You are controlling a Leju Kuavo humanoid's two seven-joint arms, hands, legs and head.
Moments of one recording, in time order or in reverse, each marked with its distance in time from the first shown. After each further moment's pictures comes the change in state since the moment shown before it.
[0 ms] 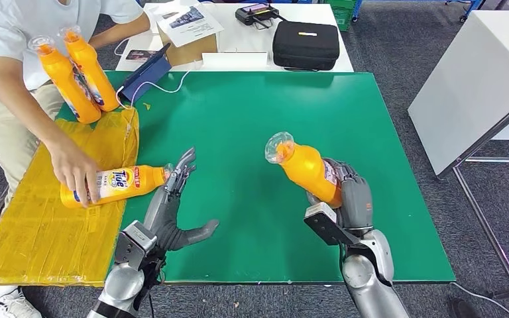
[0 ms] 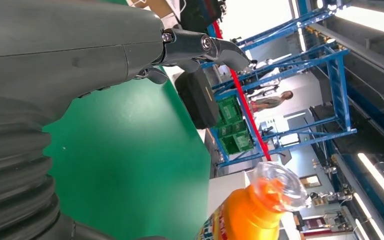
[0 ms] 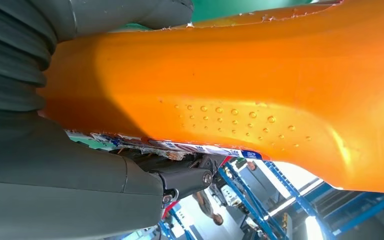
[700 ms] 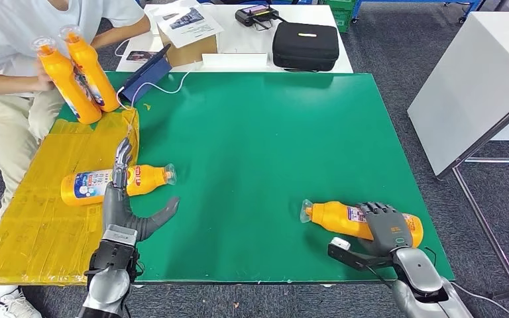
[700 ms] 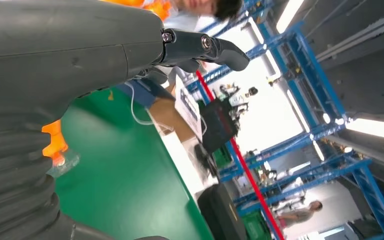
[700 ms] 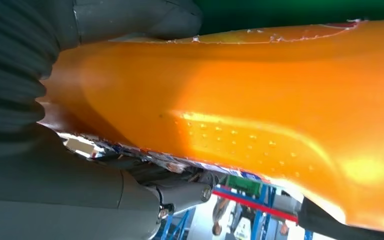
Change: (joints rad) left arm 0.052 -0.015 0.147 -0.055 -0.183 0.314 -0.045; right arm 0.063 -0.325 0.042 0.150 0.532 0.202 0.295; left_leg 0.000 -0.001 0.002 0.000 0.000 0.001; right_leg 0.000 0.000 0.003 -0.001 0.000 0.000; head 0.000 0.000
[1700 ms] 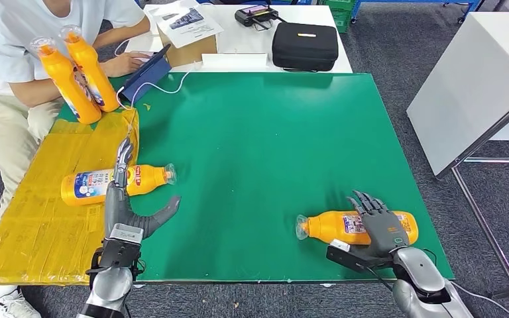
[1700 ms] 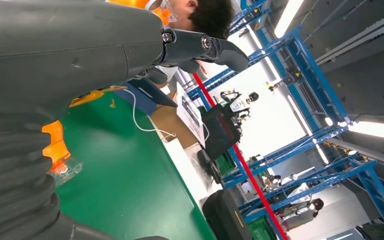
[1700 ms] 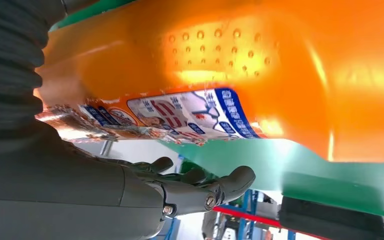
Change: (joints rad) left arm -0.017 0.000 0.002 0.037 -0.049 0.072 -0.020; right arm 0.016 -0.027 0.009 -0.034 -0.048 0.088 -0.017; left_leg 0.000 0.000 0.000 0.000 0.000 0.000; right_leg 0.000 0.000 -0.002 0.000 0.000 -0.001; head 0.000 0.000
